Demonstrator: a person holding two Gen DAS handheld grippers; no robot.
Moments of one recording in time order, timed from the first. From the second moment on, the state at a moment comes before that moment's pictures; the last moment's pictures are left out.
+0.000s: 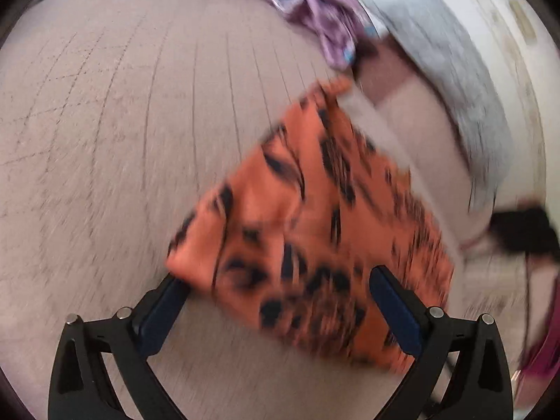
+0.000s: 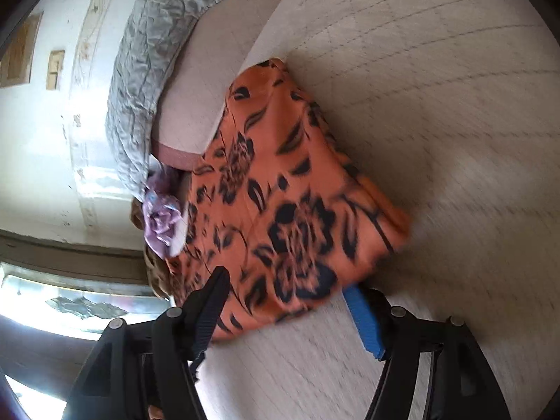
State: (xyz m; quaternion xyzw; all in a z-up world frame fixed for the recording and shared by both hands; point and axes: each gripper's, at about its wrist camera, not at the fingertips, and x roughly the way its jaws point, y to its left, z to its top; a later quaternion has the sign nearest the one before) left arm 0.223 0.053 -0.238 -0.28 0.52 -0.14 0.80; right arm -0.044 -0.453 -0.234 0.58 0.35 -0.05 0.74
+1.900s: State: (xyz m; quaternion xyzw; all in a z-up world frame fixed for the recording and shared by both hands) left arm 0.201 0.162 -0.202 -0.19 0.44 0.03 0.88; right arm 0.046 -0.188 -0.091 0.26 0.36 0.06 0.89
